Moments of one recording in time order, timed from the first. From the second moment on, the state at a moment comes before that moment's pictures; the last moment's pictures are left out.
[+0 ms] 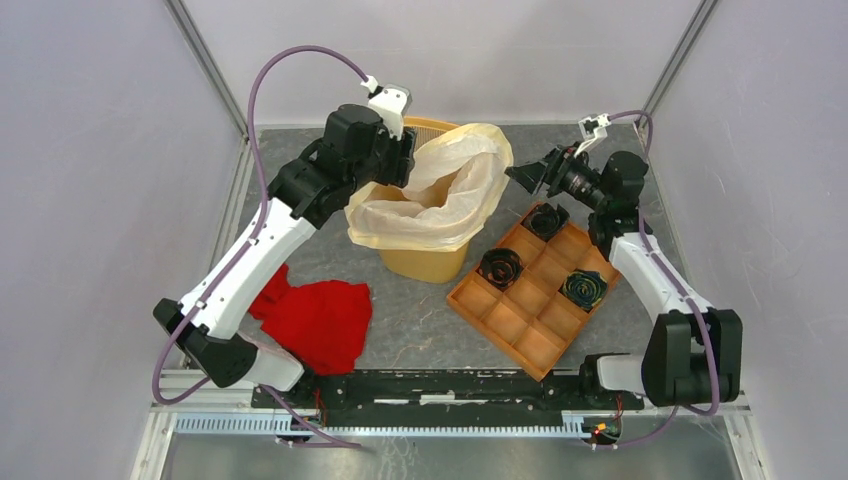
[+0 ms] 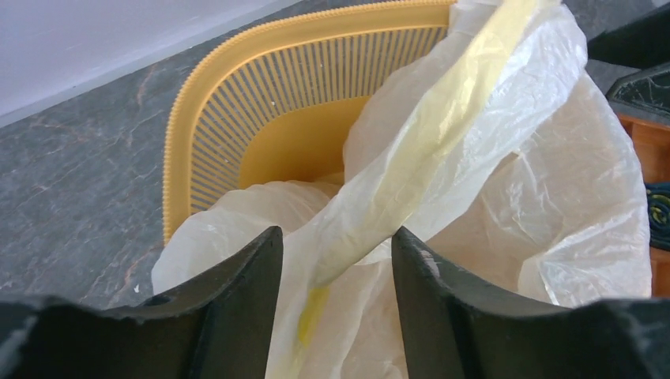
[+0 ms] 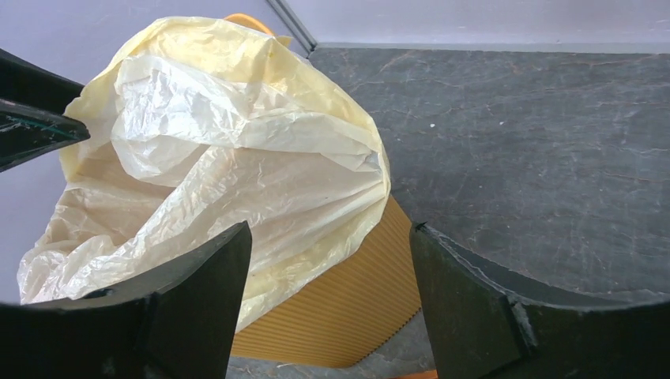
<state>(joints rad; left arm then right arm) -0.65 1.43 1.69 -0.71 -0.17 -0.08 0.06 1.29 0.87 0.38 -0.72 0.52</state>
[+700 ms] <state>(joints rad) -0.58 1.66 1.94 -0.73 -0.30 -0.10 0.08 1.49 0.95 0.57 -0.72 0.66</state>
